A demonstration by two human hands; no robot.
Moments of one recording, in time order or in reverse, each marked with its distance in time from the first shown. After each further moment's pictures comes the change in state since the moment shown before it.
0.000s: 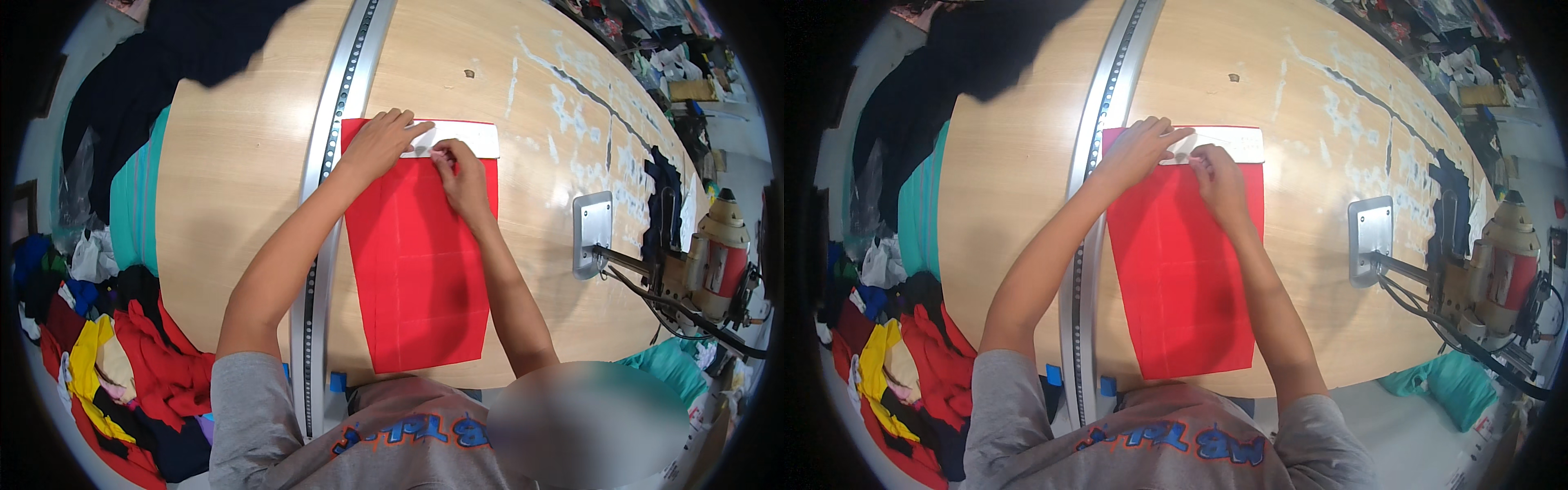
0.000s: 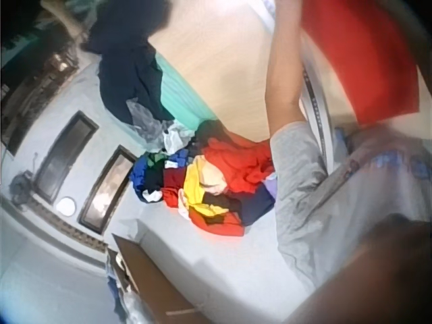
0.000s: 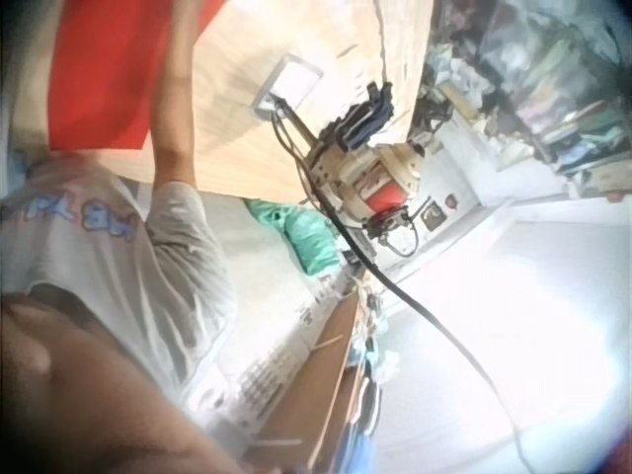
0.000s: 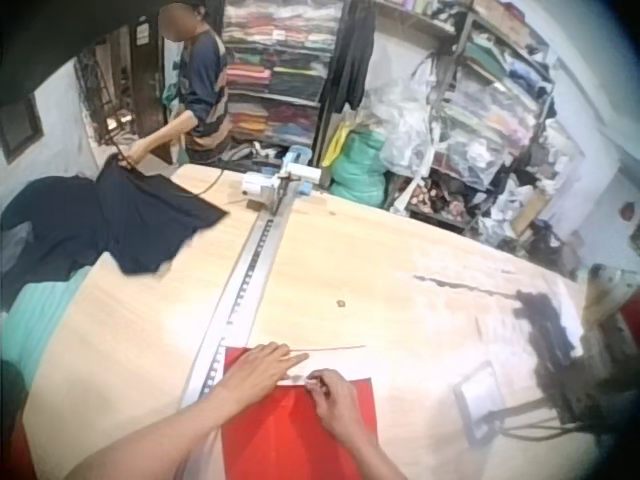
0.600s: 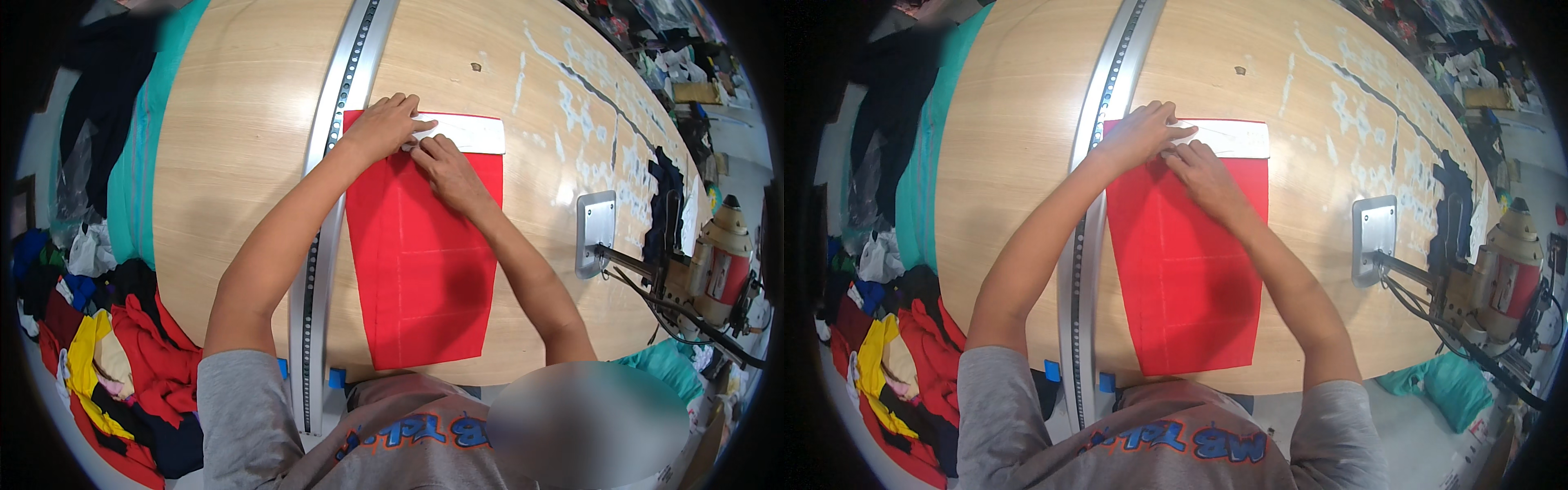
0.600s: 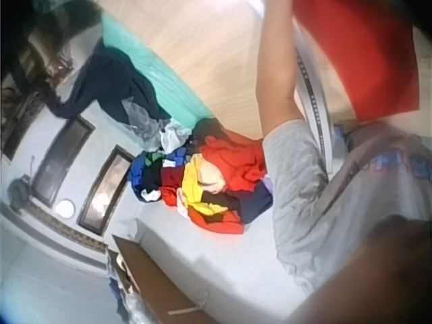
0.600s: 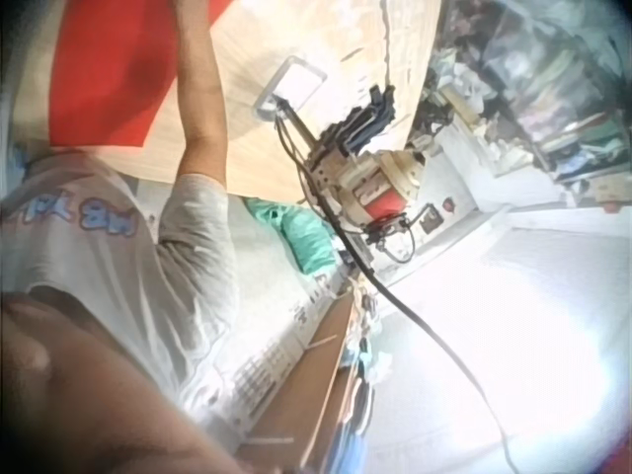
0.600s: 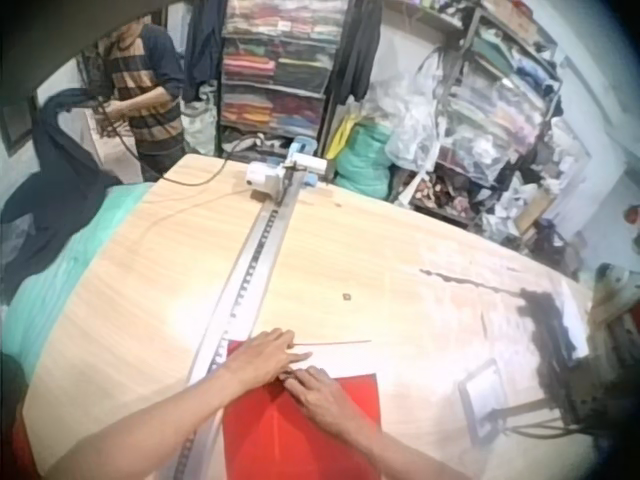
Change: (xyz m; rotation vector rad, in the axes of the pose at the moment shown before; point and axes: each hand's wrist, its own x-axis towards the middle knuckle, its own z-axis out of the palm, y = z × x) left_hand 0.014 -0.009 -0.009 0.037 -0.208 -0.040; right_hand 0.011 -0.004 0.010 -0.453 -0.407 -0.539
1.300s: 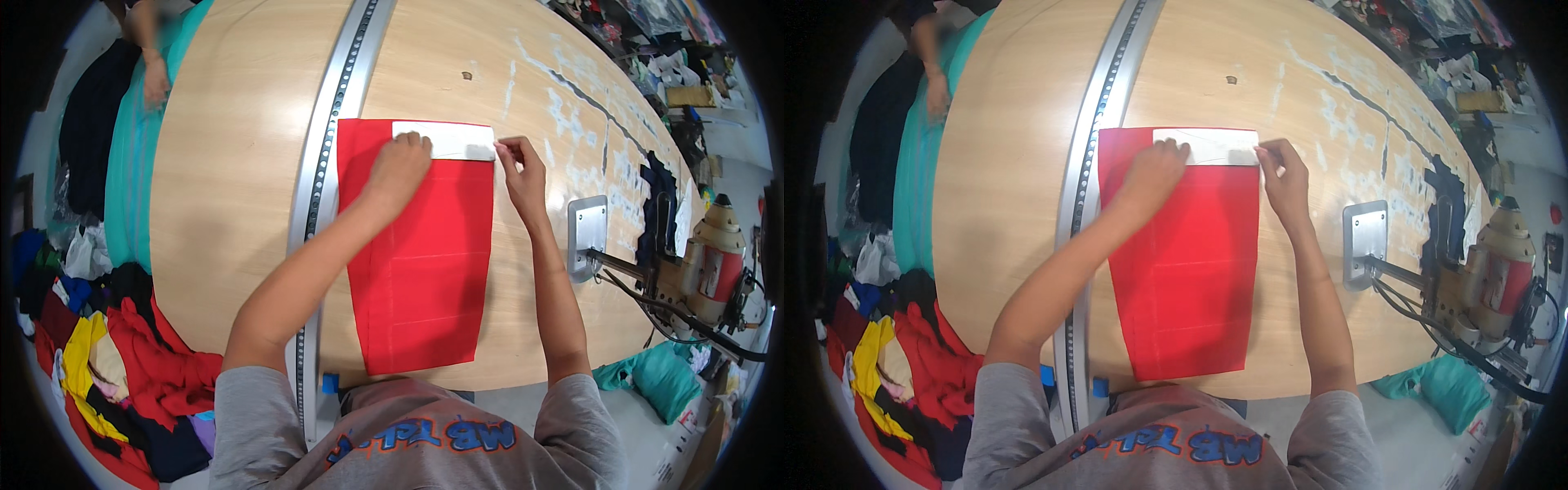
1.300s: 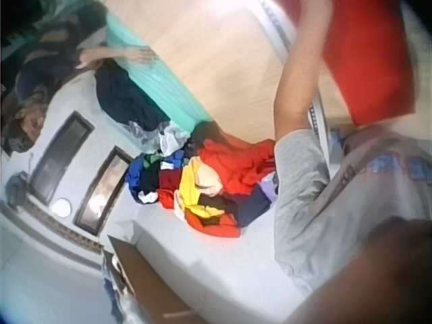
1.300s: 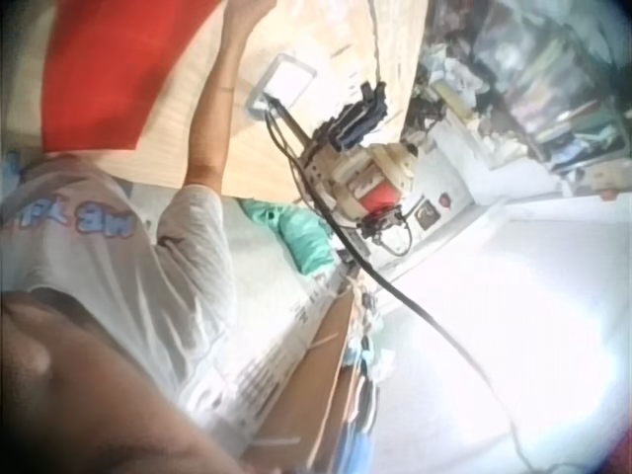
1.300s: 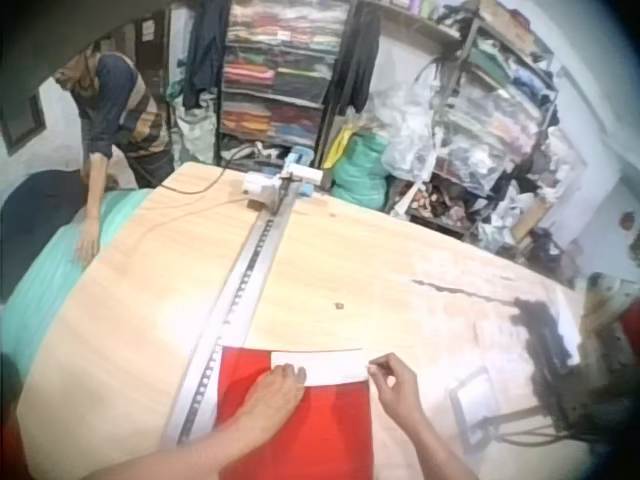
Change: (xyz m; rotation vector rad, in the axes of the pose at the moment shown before) left_hand -0.006 0.083 -0.004 0.080 -0.135 -0.246; right_hand -0.066 0.066 -0.079 0.363 0.388 0.602
